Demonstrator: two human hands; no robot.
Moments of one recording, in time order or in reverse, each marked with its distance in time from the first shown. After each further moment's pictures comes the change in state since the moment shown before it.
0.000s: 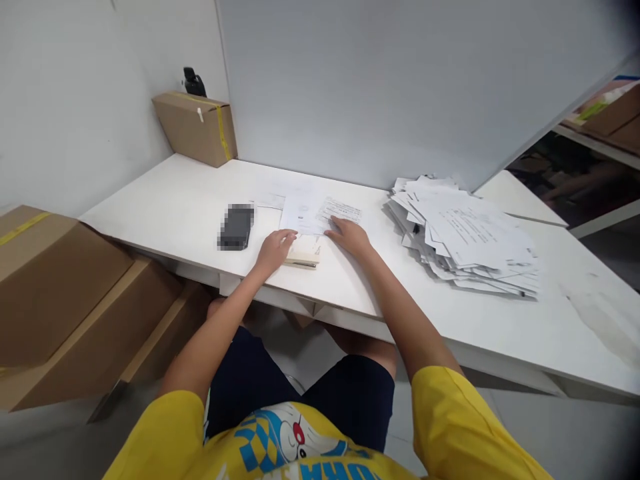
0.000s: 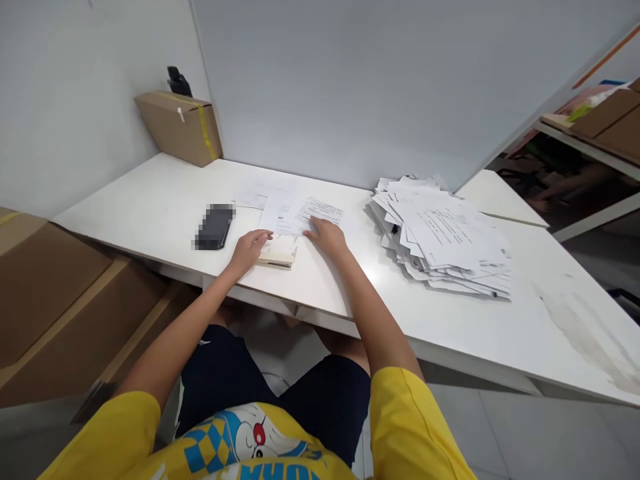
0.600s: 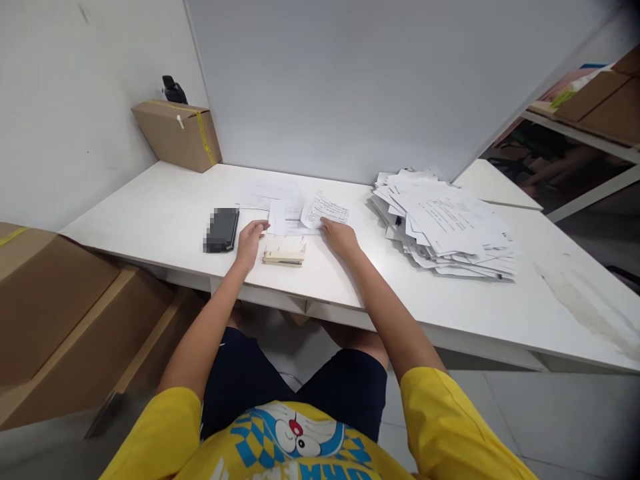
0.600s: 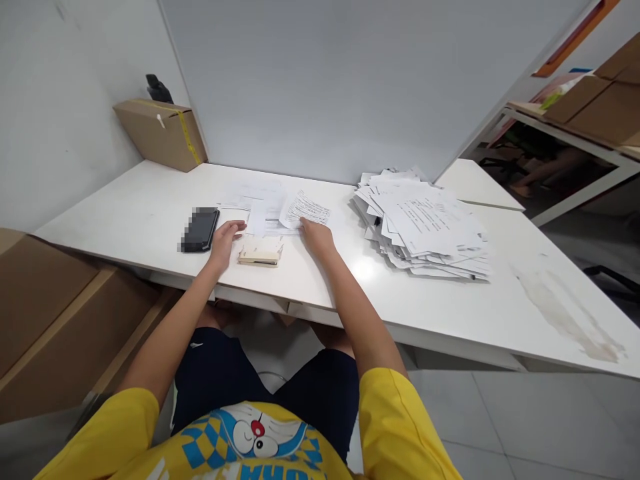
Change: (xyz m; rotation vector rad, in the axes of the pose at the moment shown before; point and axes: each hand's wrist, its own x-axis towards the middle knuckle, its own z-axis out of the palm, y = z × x) left_hand 0.022 -0.019 -0.006 -0.383 0.166 -0.239; right_hand -0.014 0.006 -0.001 -0.059 0.052 0.031
